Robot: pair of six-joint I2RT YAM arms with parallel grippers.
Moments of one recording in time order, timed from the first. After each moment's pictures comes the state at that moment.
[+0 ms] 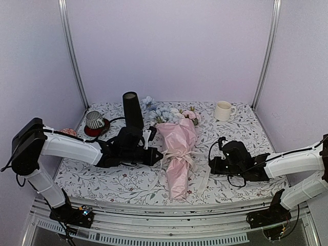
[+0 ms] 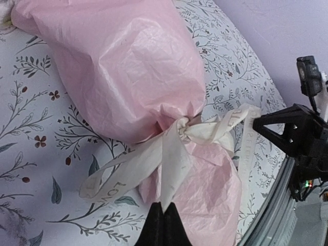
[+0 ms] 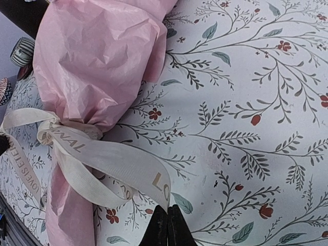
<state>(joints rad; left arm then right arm) -0.92 1.64 0.81 0.23 0.07 -0.58 0.87 1.32 0.47 0.12 0.23 0.75</state>
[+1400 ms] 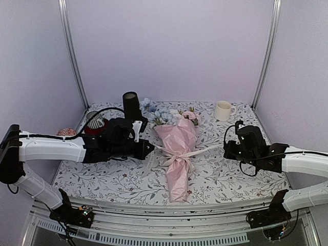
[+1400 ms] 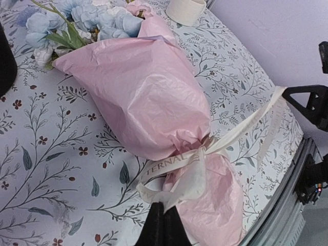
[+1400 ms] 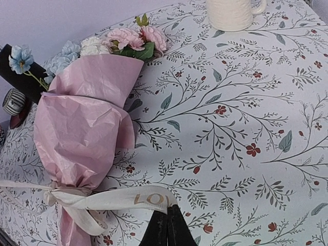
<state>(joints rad) -0.91 1.43 0.83 0.02 -0.06 -0.51 0.75 1.08 0.59 -0.16 0.36 0.70</state>
